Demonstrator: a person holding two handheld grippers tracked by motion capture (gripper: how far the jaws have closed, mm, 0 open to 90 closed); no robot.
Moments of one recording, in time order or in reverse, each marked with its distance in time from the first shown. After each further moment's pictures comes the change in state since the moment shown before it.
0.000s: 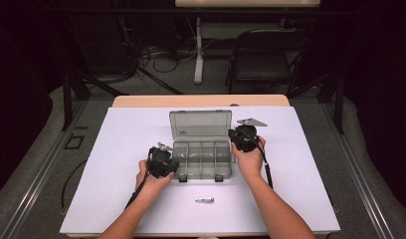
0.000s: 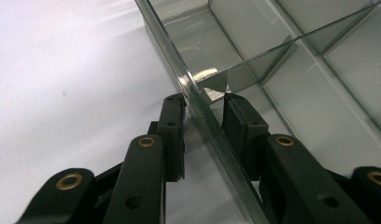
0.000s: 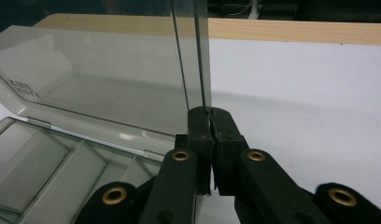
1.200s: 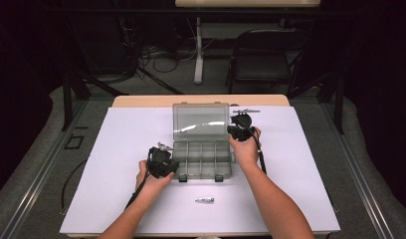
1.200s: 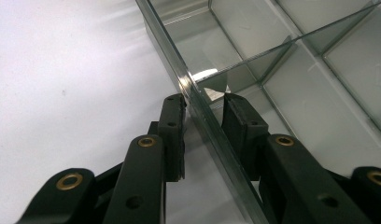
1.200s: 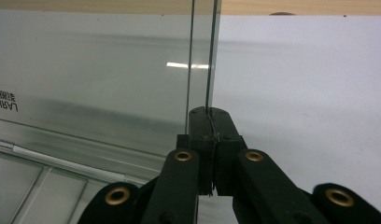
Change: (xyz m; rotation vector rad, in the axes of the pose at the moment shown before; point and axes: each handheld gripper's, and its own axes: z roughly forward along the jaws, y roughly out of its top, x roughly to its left) left arm 0.000 0.000 0.000 0.002 -0.002 -0.001; right arm -0.002 0.025 0.029 0.161 -0.065 0.063
